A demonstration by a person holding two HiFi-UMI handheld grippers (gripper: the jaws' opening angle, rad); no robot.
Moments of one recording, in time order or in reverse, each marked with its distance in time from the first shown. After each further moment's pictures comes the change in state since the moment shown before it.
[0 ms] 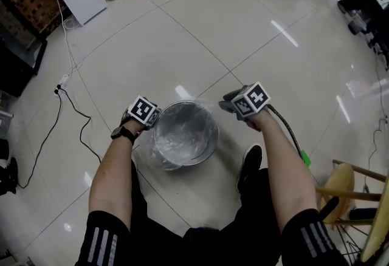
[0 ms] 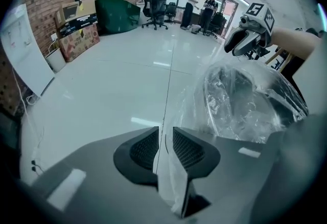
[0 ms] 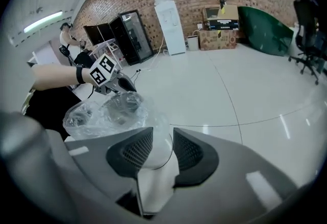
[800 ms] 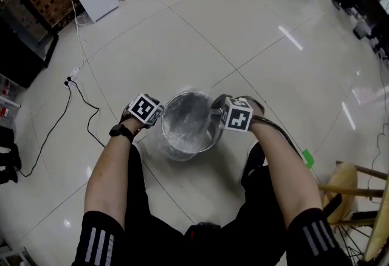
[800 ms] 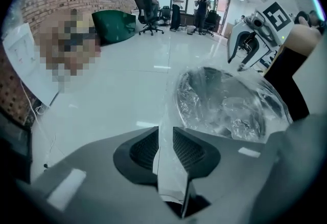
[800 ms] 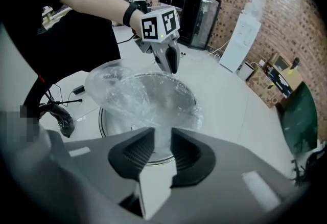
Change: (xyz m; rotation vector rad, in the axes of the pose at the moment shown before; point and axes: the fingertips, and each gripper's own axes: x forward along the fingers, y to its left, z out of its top) left arm -0.054 -0.028 -0.020 0.080 -0.032 0.064; right arm 0.011 0.119 -0.015 -0.784 0.189 -0.016
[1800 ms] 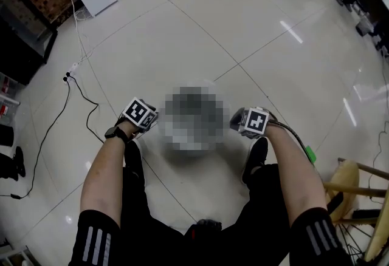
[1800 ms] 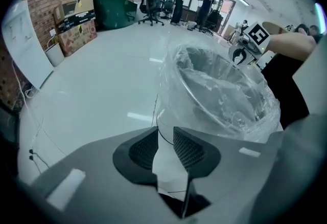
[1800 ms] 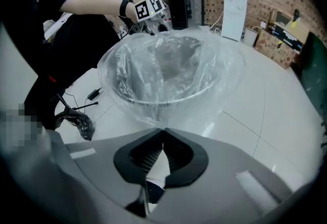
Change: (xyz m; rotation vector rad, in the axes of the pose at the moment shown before) left arm 0.019 -0.007 -0.059 -0.067 0.067 -0.106; right arm 0.036 0.054 -0.102 0.230 0.059 0.207
